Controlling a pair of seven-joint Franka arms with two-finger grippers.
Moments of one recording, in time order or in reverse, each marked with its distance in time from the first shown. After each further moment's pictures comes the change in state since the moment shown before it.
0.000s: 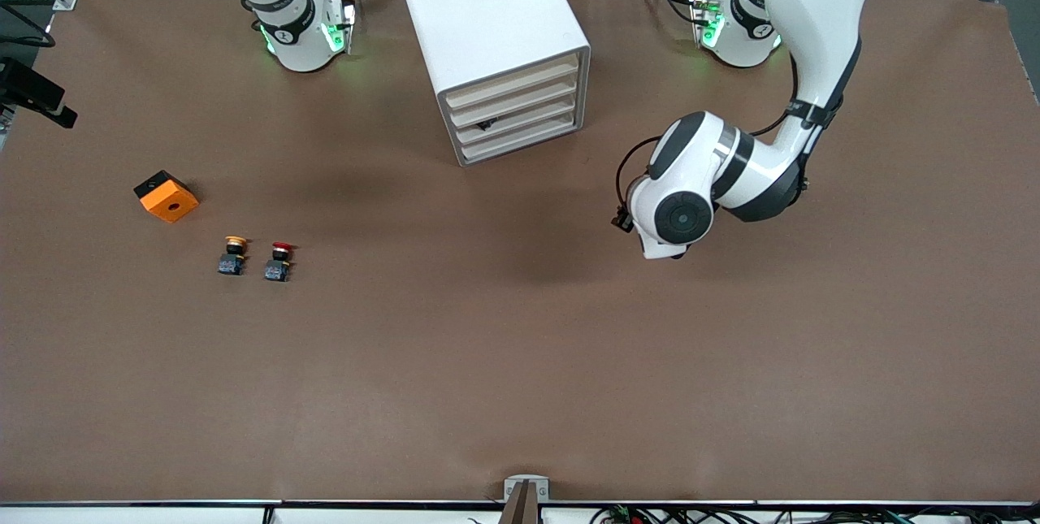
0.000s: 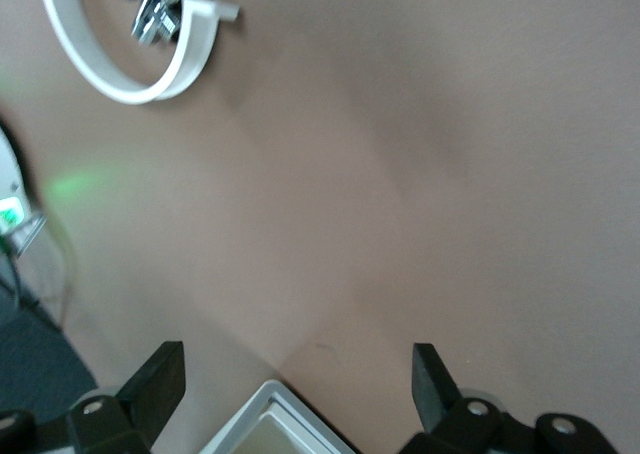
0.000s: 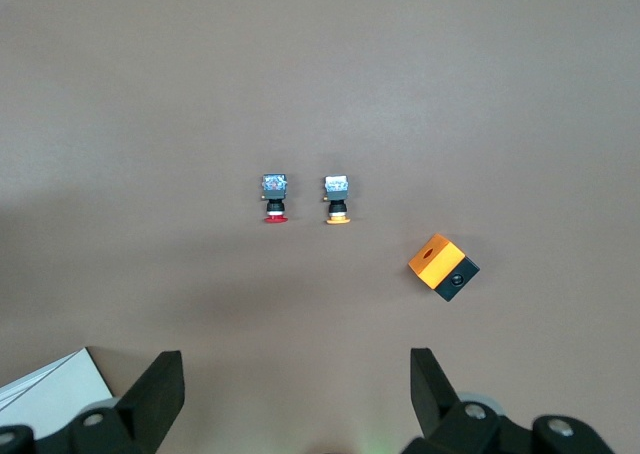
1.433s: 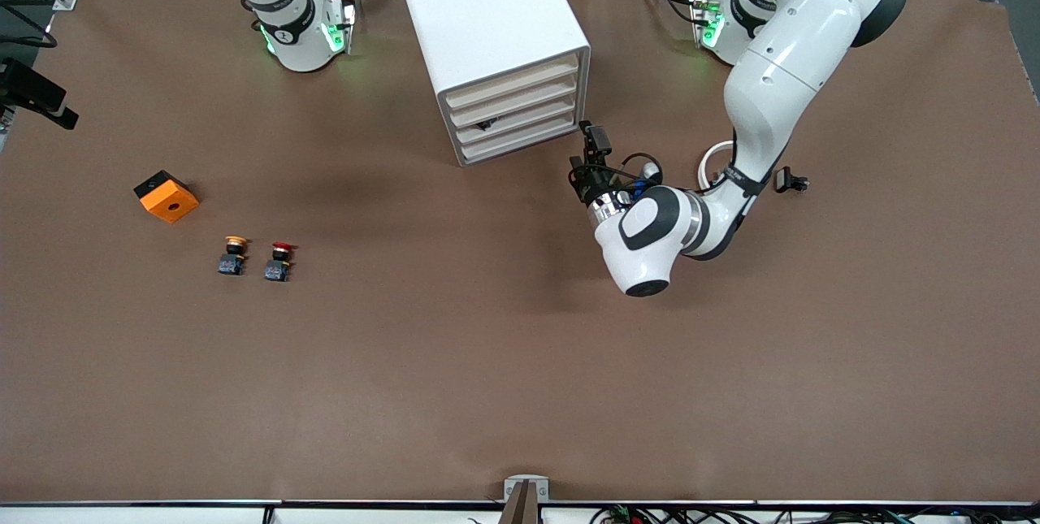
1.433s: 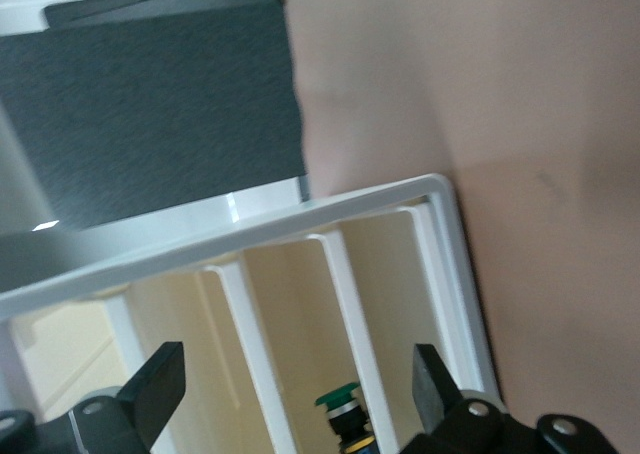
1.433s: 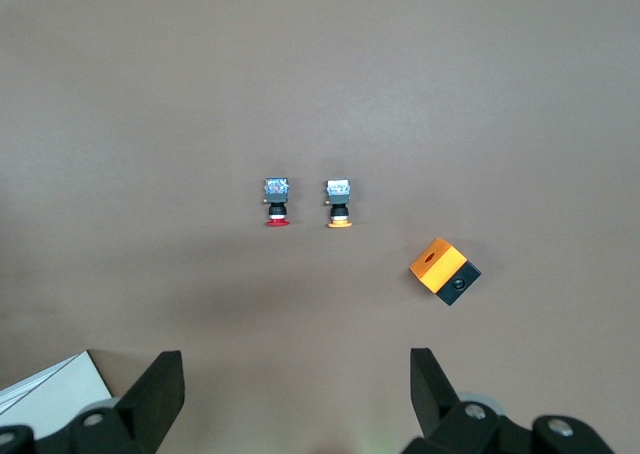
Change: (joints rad) left arm -0.001 0.351 -0.022 0.197 -0.532 -0.344 -0.525; right arm 0.000 0.000 0.005 0.000 0.000 0.008 0.001
